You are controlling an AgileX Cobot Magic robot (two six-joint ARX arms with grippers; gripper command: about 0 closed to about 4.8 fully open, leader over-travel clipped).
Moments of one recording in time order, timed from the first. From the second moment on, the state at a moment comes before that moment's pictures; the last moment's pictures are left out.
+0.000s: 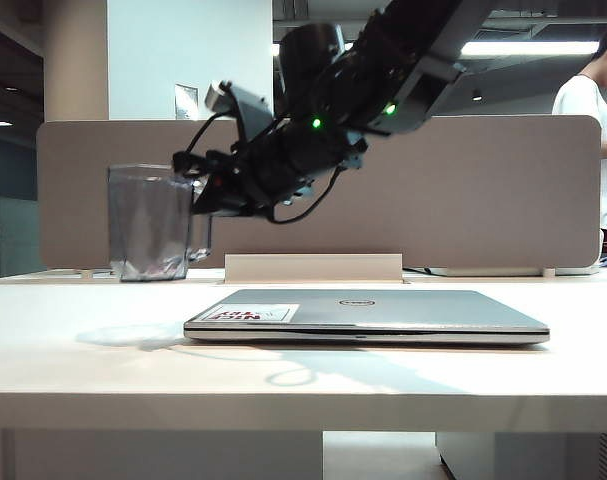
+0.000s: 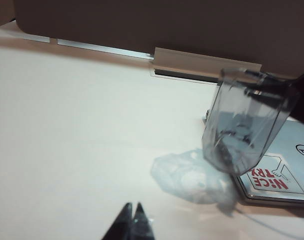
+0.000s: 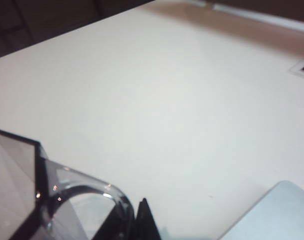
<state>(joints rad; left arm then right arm) 0.00 0.00 0.02 -0.07 0.13 -0.15 0.65 2.10 1.42 0.40 -0.20 0.02</state>
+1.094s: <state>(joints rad) -0.01 0.00 0.02 -0.07 0.13 -0.15 0.66 2.32 1.61 0.47 -0.21 0.03</state>
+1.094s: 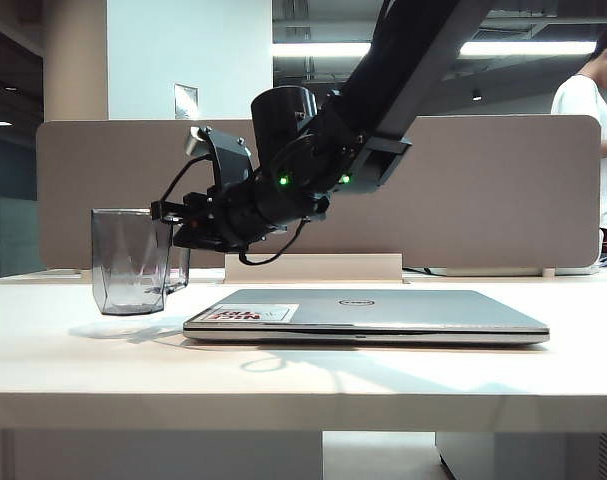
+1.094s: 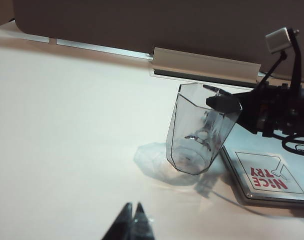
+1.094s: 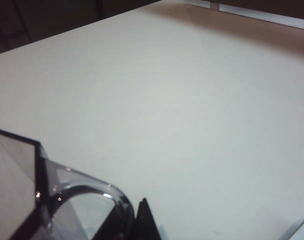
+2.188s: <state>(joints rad) -0.01 0.00 0.02 -0.06 0.11 -0.15 0.66 2.34 1.62 0.38 -0.20 0.03</state>
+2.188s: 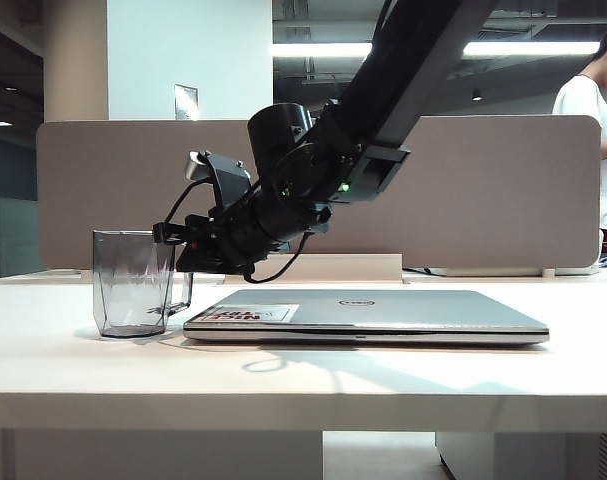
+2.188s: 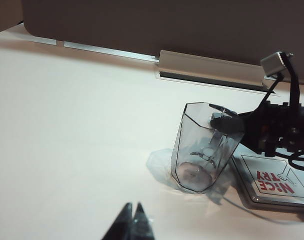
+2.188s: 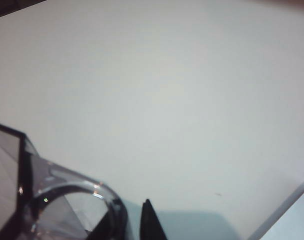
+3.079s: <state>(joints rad) -0.01 0.00 0.02 -0.06 0.11 -0.15 0.66 2.28 1.62 0.21 -0.20 0.03</state>
